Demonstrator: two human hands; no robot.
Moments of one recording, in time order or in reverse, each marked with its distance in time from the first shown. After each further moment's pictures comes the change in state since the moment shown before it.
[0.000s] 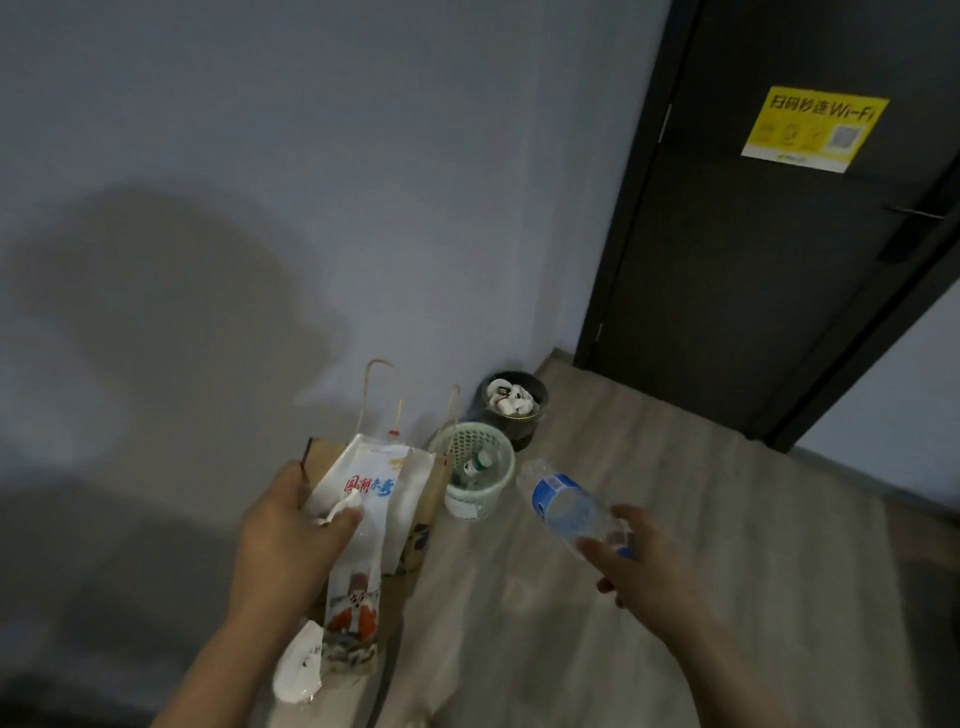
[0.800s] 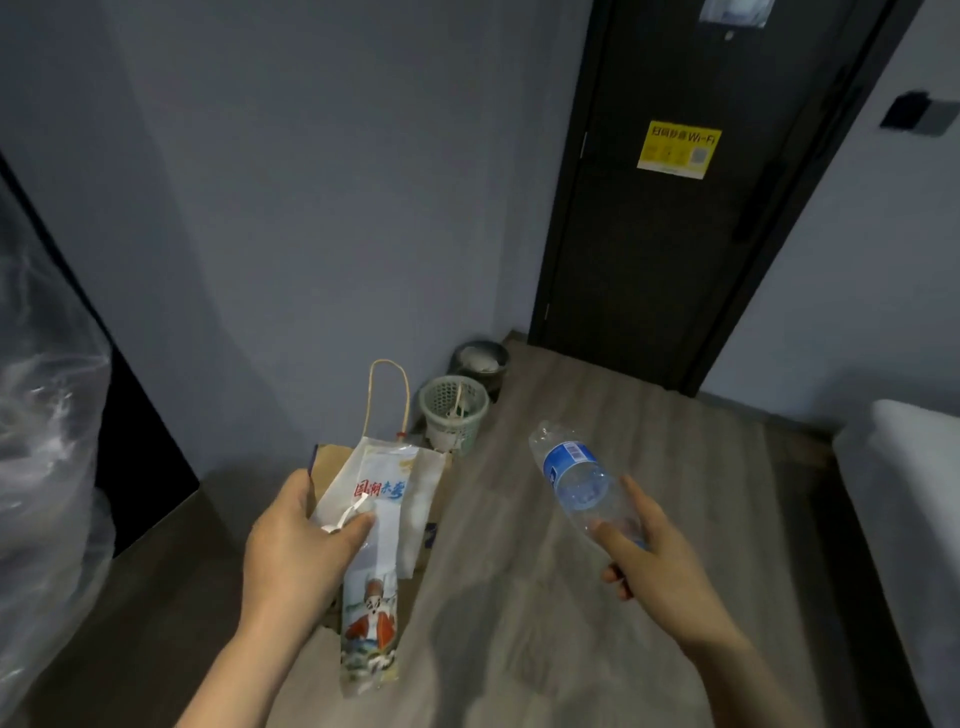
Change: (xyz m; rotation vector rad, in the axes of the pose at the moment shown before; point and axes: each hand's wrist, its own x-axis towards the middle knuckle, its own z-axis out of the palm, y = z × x) left_hand -0.337 -0.119 -0.203 -0.140 -0.031 0.088; right_hand -0.447 0.074 0.059 0.219 0.194 -0.111
